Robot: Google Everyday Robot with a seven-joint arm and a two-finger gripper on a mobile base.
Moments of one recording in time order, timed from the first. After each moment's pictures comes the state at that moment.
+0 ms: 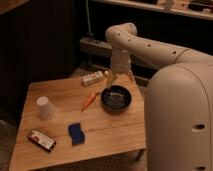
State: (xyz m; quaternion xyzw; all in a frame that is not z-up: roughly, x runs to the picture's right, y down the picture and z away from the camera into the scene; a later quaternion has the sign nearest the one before) arm 0.079 -0.034 0.747 -0.31 0.23 0.53 0.76
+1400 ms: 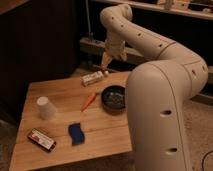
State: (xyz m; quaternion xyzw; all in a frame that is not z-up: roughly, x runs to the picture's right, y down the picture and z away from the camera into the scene) arm 0.052 -0.145 0.771 -0.24 0.14 0.49 0.82
